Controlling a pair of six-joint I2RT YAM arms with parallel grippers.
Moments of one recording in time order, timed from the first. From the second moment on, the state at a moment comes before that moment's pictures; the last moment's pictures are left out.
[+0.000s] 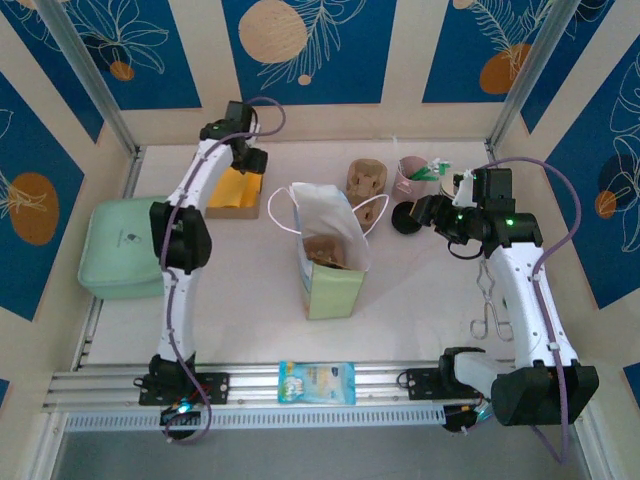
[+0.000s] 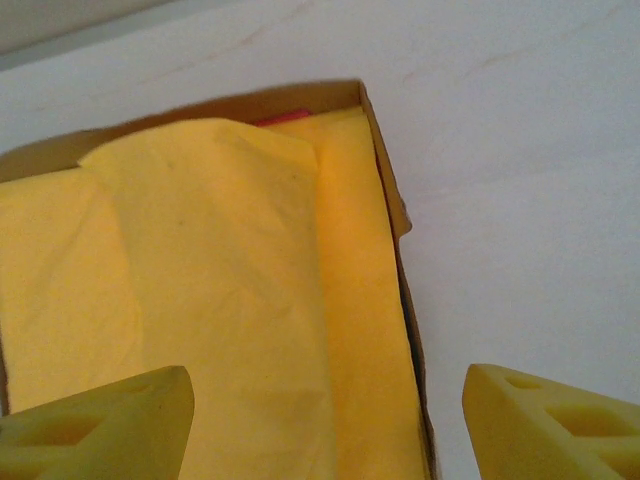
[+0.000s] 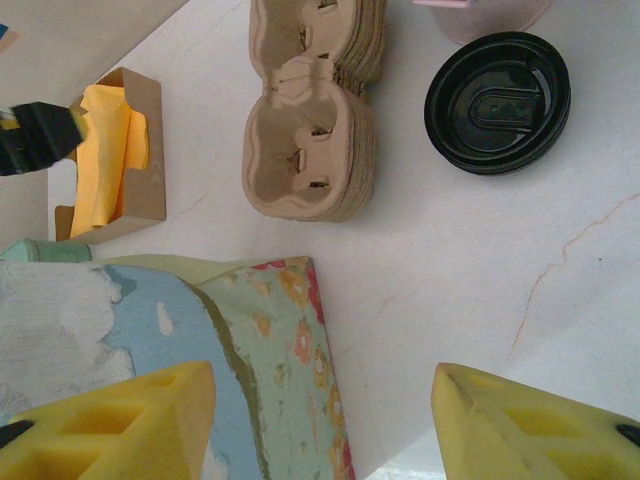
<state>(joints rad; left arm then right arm) -0.24 2.40 2.36 -1.00 -0.14 0.03 -0.01 1.12 1.18 -0.92 -0.40 0.48</state>
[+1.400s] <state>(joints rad) -0.24 2.35 2.38 -1.05 -0.27 0.09 0.00 1.11 1.18 -0.92 -0.39 0.48</state>
